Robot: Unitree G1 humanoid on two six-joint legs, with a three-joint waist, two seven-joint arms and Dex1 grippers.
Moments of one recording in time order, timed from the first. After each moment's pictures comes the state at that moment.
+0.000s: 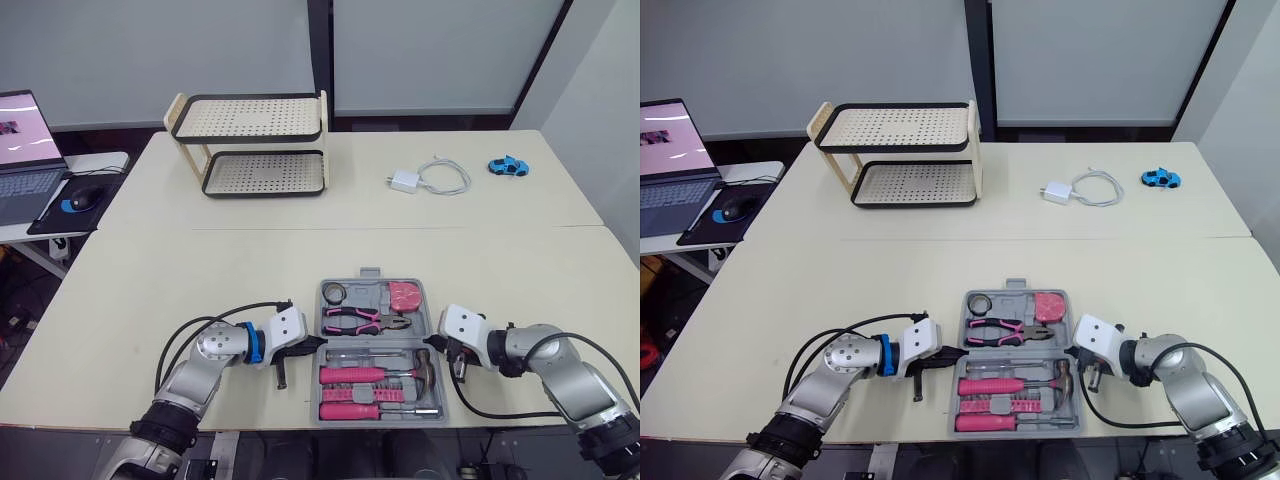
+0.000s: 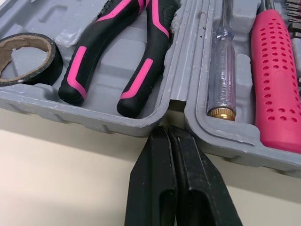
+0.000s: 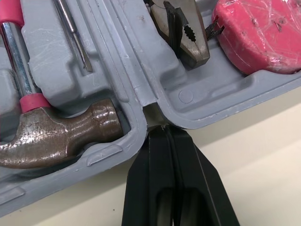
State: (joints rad) left arm -0.22 0.49 -0.27 0.24 -0.01 -0.05 -1.08; right arm -0.09 -0.73 0.24 -0.15 -0.03 0.36 0.94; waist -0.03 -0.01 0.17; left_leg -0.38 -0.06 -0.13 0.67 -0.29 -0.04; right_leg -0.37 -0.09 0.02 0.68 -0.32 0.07
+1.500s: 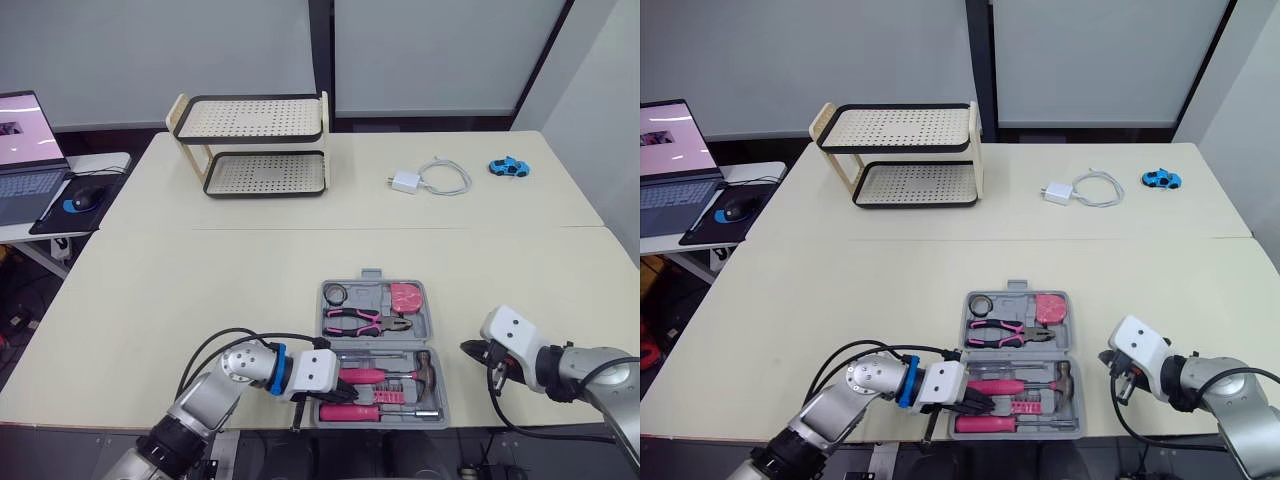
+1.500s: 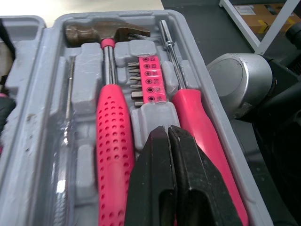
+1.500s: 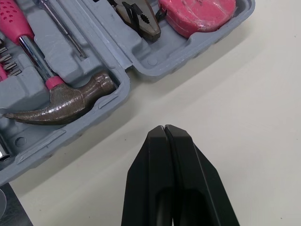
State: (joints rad) left arm -0.18 0.53 -0.50 0.01 -0.02 -0.07 -1.19; right arm 0.19 -0.83 -0.05 -0.51 0.14 0.63 0.84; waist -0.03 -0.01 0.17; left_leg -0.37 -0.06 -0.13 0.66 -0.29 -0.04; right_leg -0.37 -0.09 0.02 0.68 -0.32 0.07
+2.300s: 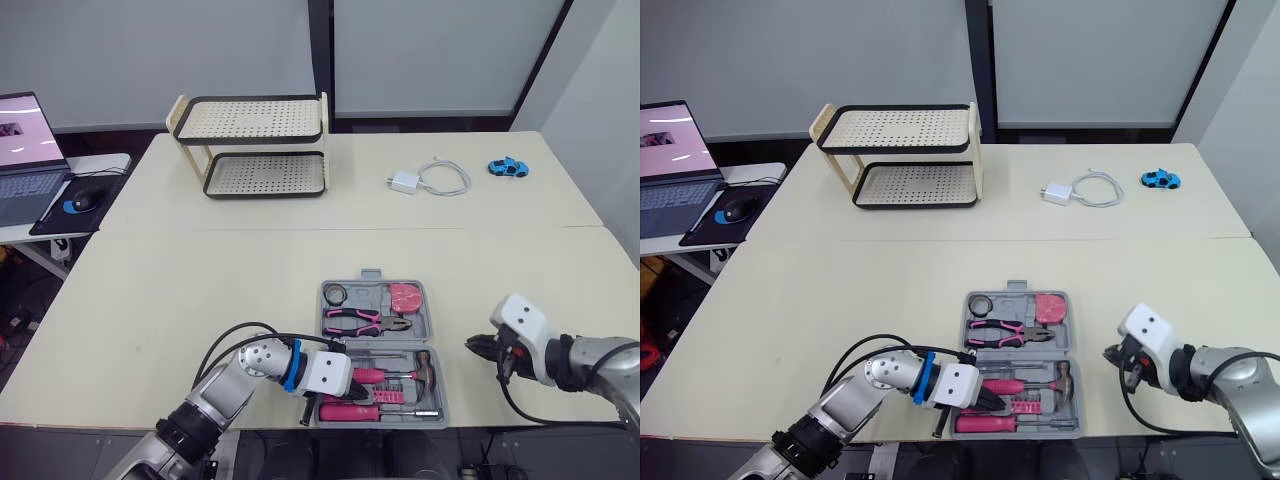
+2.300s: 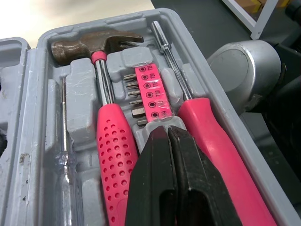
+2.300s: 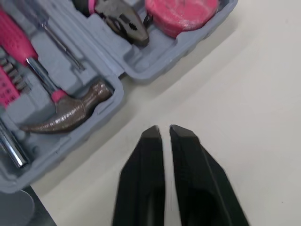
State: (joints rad) left arm -0.25 0.51 -0.55 0.07 0.04 -0.14 -1.19; right arm 0.05 -0.84 -0.12 -0.50 0.34 0.91 0.86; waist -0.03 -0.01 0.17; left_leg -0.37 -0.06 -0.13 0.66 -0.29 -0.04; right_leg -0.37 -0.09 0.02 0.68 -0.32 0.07
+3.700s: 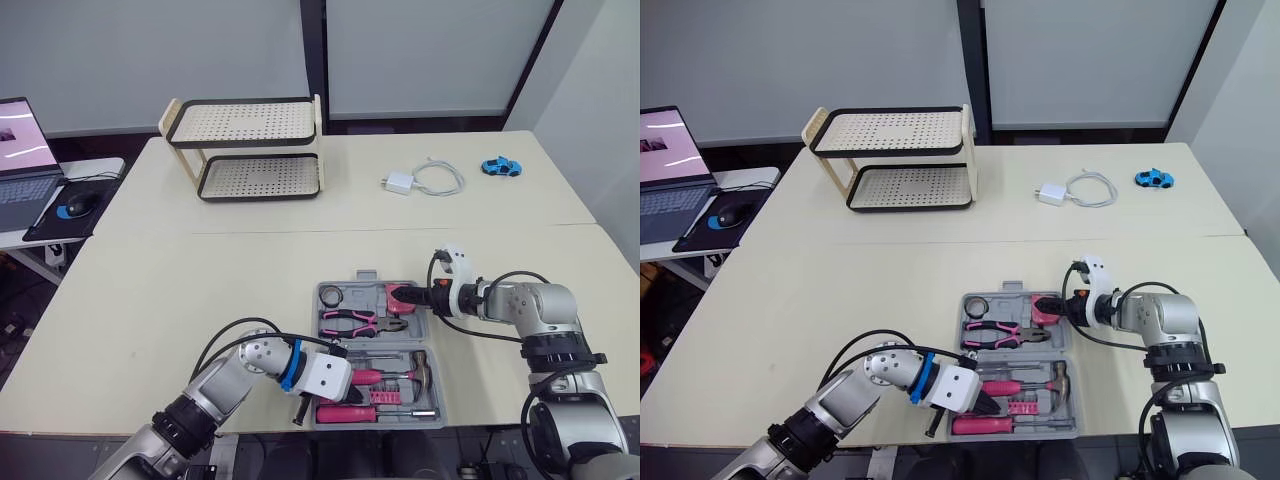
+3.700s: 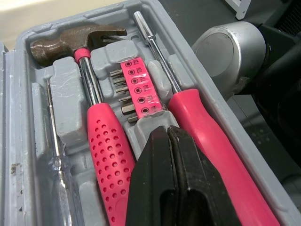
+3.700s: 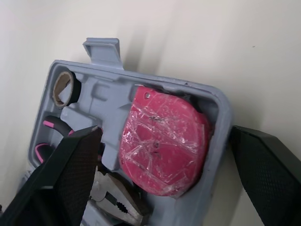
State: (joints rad) left arm -0.29 0.55 -0.58 0.06 0.06 -0.14 -1.23; right arm -0.56 -0.40 -0.08 0.27 0.46 1.18 0.63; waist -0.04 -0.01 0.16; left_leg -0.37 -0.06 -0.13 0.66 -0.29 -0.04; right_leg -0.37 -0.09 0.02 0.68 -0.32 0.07
